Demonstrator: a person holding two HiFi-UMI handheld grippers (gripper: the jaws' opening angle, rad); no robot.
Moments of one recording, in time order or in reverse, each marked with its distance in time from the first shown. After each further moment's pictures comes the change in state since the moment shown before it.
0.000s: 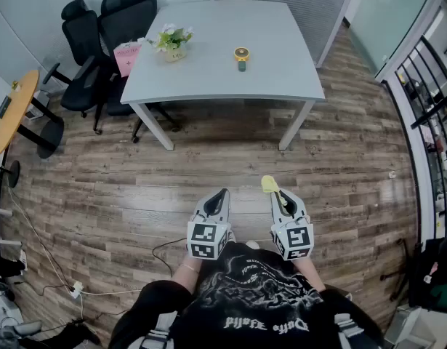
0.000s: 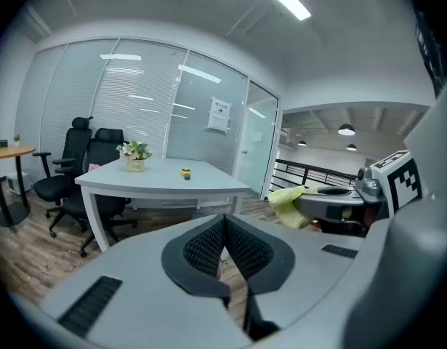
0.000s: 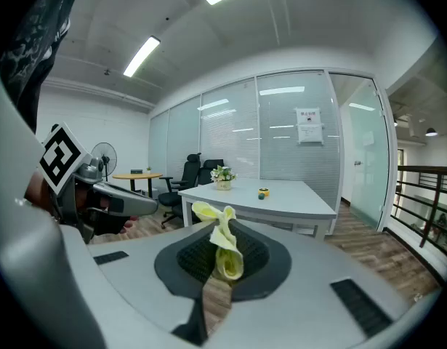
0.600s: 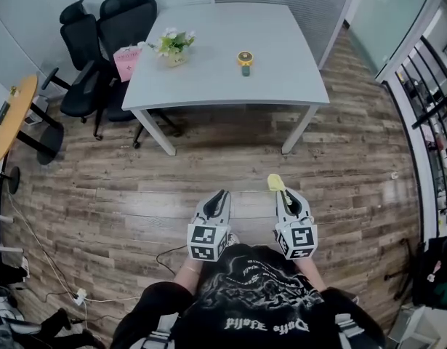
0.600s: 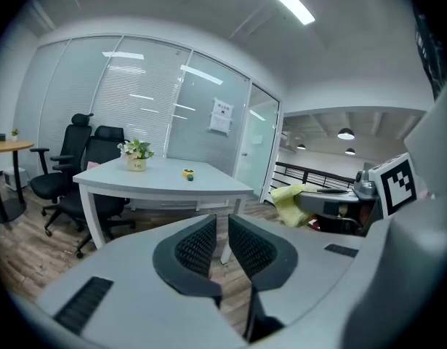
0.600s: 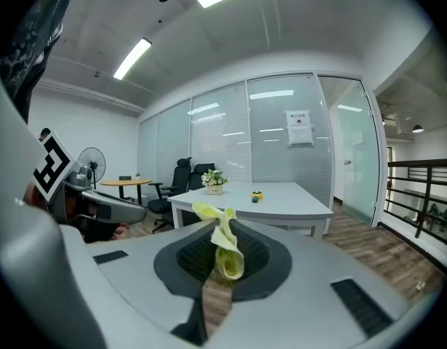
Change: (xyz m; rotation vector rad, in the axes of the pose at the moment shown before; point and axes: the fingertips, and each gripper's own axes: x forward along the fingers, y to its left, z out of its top) left arm 0.009 0.039 0.001 -0.019 -0.016 -0.025; right arm 0.031 -0.001 0.004 0.052 -0.035 -0.076
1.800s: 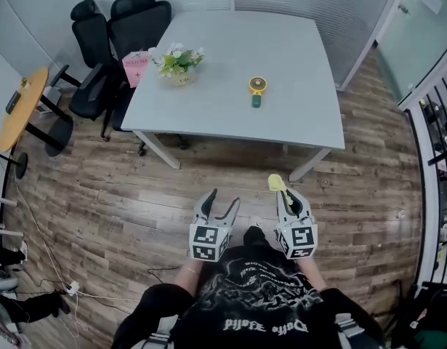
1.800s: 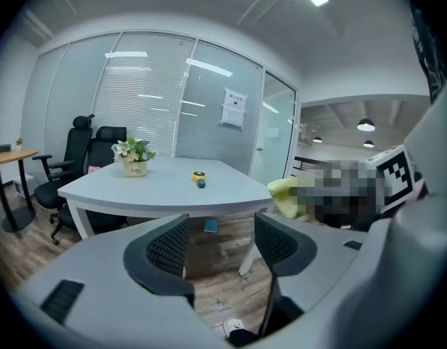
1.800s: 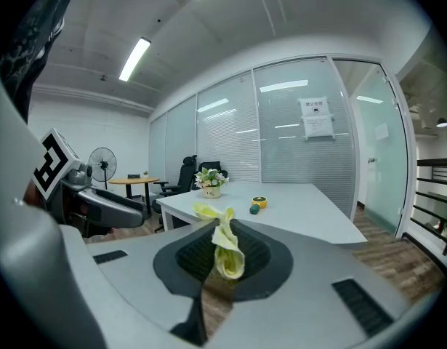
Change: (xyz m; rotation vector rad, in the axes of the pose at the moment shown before) left arm 0.180 0.053 0.071 0.003 0.035 0.118; right arm 0.188 -0.115 0.044 -0.037 0.014 0.140
